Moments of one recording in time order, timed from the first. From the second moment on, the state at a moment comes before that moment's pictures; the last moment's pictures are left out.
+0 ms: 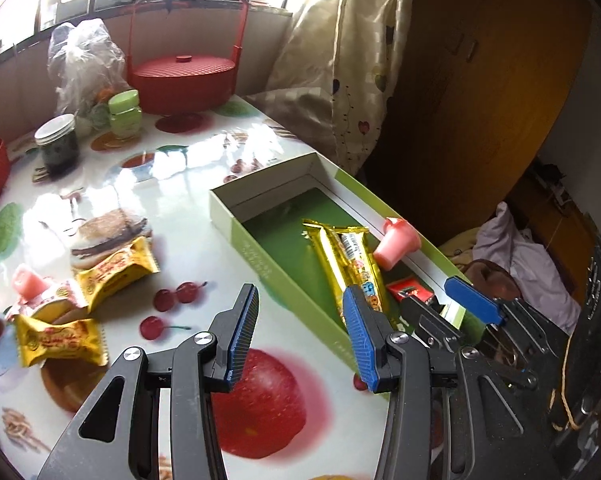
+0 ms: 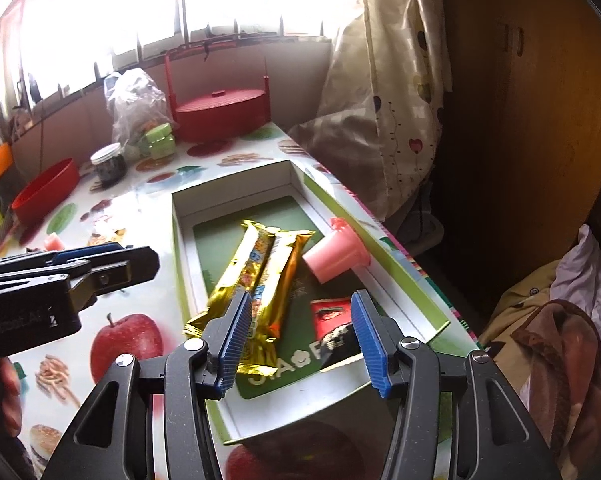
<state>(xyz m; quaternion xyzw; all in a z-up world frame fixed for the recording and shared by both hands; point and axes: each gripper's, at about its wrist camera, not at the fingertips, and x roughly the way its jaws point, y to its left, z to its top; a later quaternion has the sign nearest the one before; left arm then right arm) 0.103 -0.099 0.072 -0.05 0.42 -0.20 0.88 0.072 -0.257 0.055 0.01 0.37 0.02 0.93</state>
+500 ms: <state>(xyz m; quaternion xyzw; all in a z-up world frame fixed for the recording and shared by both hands) 0.087 -0.055 0.077 -0.04 0.41 -0.16 0.90 0.077 -0.222 0.060 0.01 0.37 0.07 0.93</state>
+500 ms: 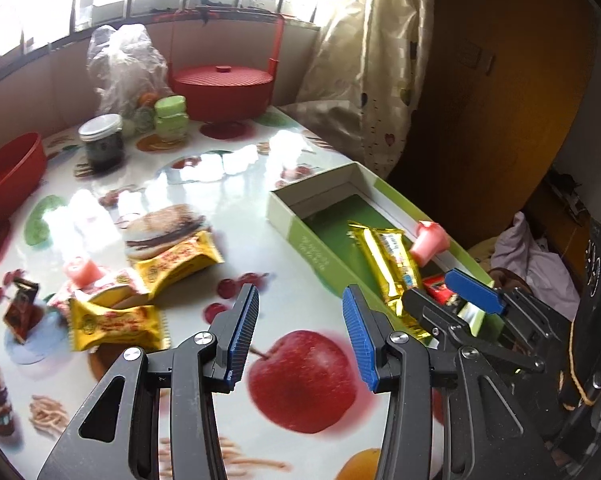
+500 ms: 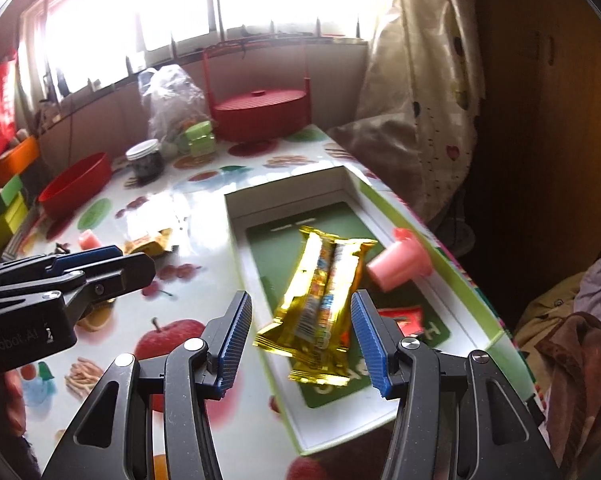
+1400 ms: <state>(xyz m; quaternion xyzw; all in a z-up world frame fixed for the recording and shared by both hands) 0.074 0.058 0.055 -0.10 0.41 -0.05 0.91 0.105 -0.120 0.050 -0.05 0.37 0.21 0.90</state>
